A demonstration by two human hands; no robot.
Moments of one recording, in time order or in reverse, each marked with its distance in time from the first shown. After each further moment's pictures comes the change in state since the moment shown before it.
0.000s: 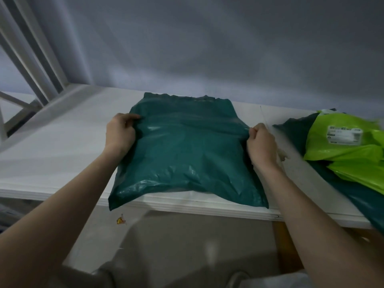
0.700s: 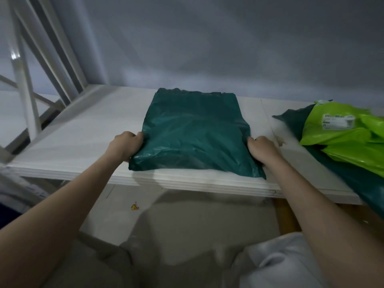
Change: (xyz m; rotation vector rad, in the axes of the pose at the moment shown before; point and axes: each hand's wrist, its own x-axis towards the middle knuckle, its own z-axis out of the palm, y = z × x) left_hand -0.059 0.000 -0.048 0.306 -0.351 -0.257; right_hand -0.052 -0.003 -0.033 -0.128 -0.396 0.176
